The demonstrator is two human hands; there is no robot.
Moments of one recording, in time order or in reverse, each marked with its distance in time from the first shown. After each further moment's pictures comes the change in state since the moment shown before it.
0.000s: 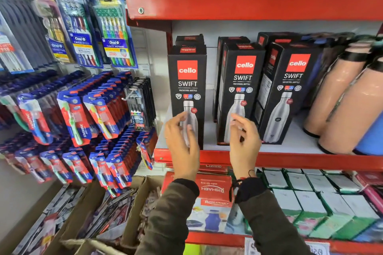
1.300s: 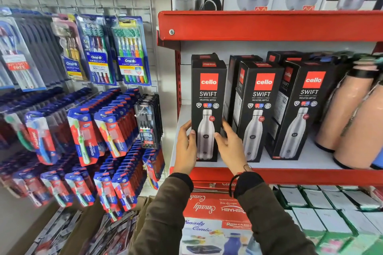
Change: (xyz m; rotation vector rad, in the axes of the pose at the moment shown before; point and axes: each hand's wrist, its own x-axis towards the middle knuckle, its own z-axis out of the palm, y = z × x) left_hand 0.066 -0.080 -0.009 -0.194 -0.389 -0.279; right_hand 0.016 -0.006 0.076 -0.212 -0.397 0.143
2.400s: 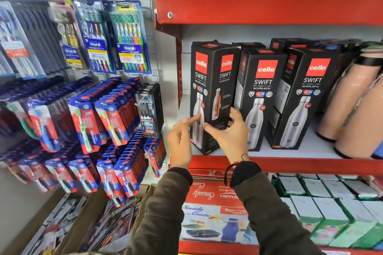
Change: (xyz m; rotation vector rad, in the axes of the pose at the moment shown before) left_hand -0.030 0.030 -0.007 -0.171 0.167 0.058; right_hand -0.007 -0.014 0.001 0.042 0.213 0.059
